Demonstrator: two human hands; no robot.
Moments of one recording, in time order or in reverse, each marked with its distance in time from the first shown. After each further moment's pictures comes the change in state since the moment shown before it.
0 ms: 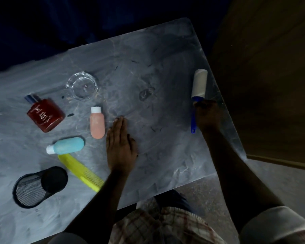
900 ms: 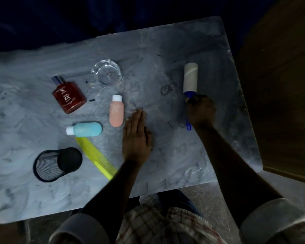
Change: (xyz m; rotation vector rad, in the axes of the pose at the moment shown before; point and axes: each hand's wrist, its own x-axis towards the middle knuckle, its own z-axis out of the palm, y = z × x) left_hand 0.000 -0.003 0.002 -0.060 -0.013 -0.010; right_hand -0.017 -0.047 0.066 -0.278 0.085 -0.242
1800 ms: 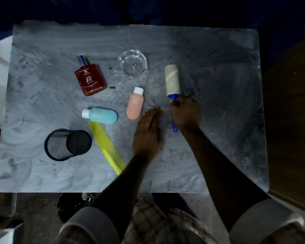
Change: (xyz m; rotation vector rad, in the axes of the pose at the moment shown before) left_hand 0.001 -0.002 -0.002 -0.135 0.011 -0.100; right_hand -0.033 -0.079 0.048 -0.098 -0.169 -0.287
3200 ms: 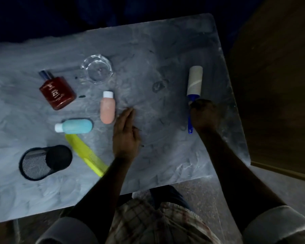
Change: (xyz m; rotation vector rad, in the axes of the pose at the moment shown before) left_hand -0.003 -0.003 -0.003 -0.022 0.034 0.010; right_hand -0.022 0.124 -0.063 0.048 0.129 0.212
